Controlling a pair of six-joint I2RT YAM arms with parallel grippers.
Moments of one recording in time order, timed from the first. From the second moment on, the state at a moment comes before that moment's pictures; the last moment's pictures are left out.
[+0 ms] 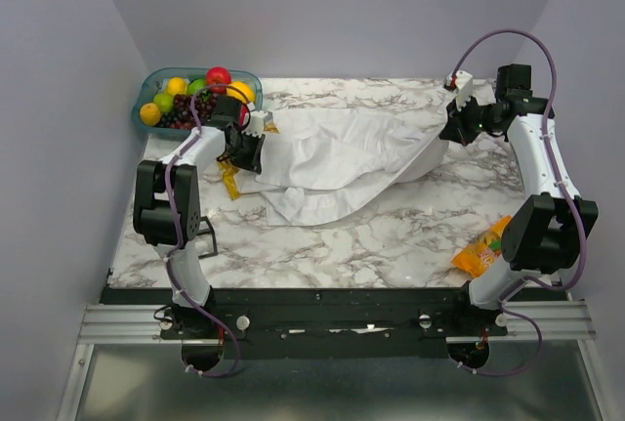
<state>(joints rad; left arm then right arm) -0.14 1.88 1.37 -0.59 0.38 0.19 -0.13 1.66 1.57 -0.88 -0.67 -0.78</state>
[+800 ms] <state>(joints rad) -0.07 1.43 1.88 -0.66 0.65 0.17 -0.20 1.33 1.62 -0.48 -0.60 -0.64</state>
